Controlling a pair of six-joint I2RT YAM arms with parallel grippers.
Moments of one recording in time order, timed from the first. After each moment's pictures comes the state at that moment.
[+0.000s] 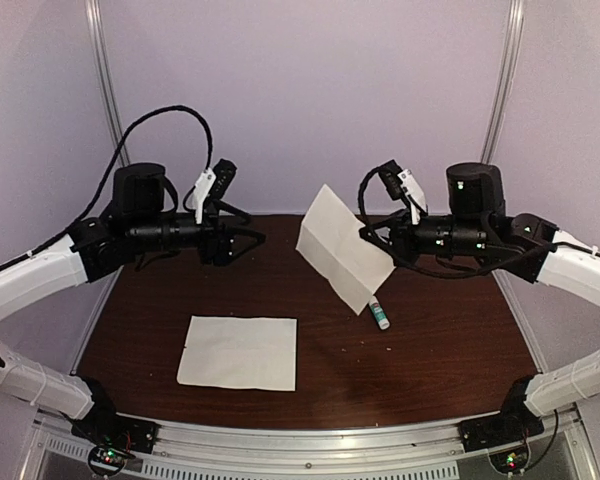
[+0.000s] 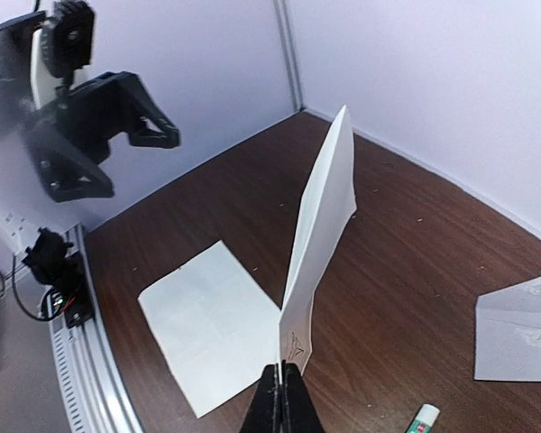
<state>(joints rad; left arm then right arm) -0.72 1.23 1.08 -0.15 0.46 0.03 0.79 1.19 1.15 -0.32 -0.25 0.12</state>
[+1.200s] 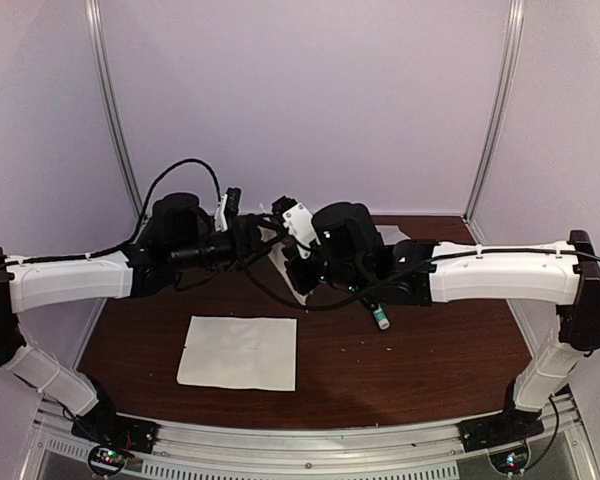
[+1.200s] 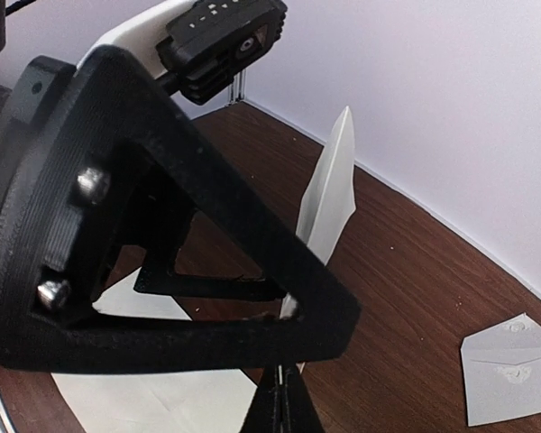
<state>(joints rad) -0.73 1.42 0.92 0.29 0.34 -0.89 1.12 1.67 1.35 -0.08 0.39 0.06</state>
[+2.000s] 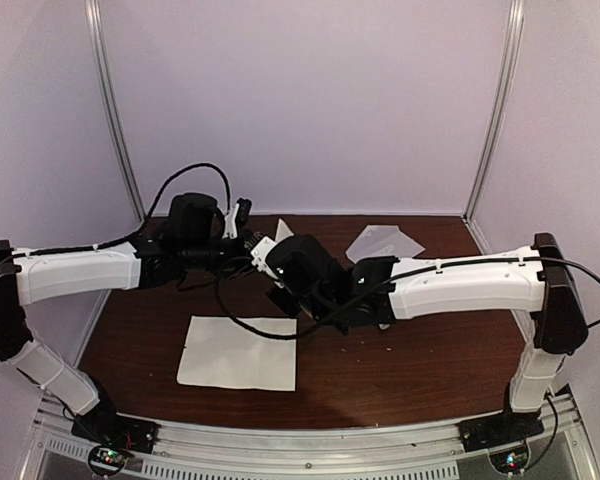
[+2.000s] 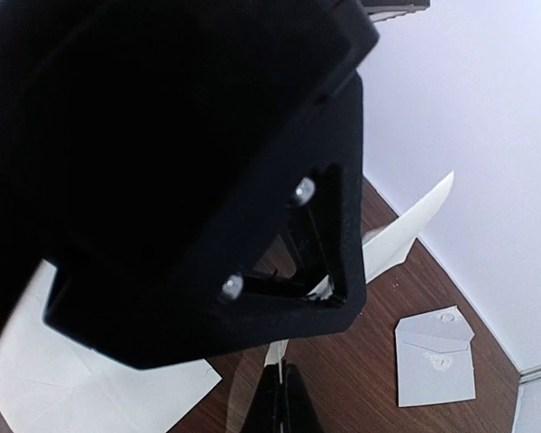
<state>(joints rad) -0.74 1.48 1.01 0.05 0.29 -0.81 1.22 1.83 1.48 -0.22 0.66 -0.10</state>
